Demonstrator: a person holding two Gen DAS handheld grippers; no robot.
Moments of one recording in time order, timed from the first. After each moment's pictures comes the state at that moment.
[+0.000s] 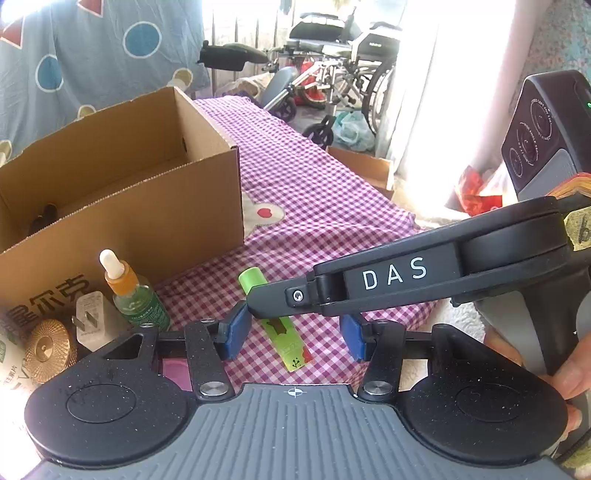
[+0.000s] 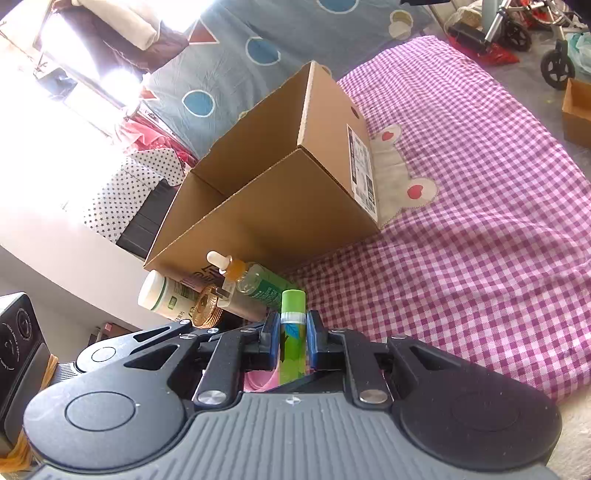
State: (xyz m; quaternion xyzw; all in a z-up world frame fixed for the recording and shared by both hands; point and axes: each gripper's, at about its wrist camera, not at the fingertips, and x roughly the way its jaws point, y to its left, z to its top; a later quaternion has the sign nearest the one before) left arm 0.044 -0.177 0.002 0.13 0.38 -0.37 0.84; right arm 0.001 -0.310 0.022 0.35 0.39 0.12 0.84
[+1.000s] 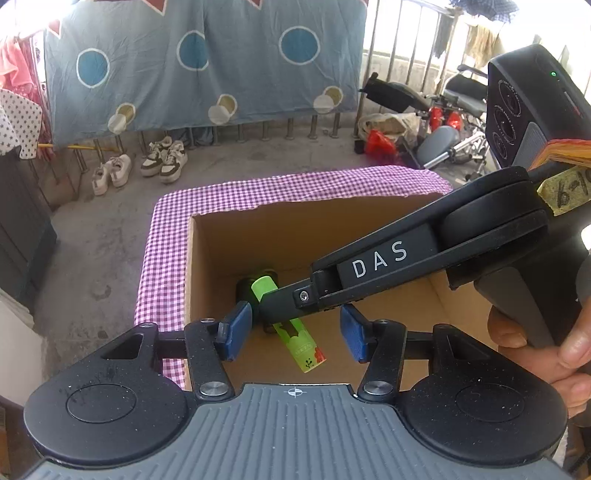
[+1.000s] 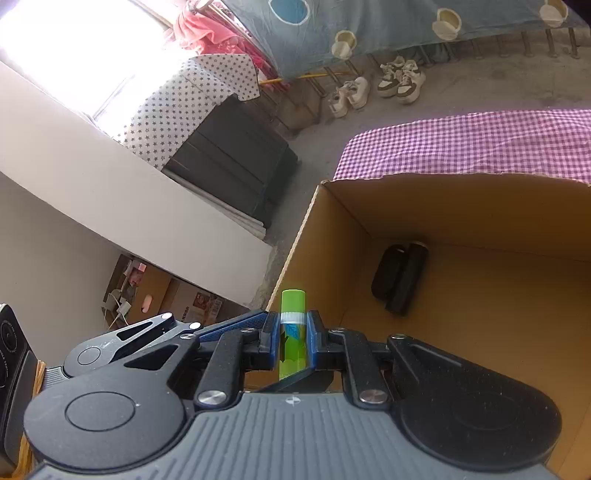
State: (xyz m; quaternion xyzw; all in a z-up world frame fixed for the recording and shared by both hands) left arm 0.226 -0.045 0.070 0.06 0.41 -0.19 0.89; right arm 0.314 -0.165 0.083 0.24 0.51 0.27 0.78
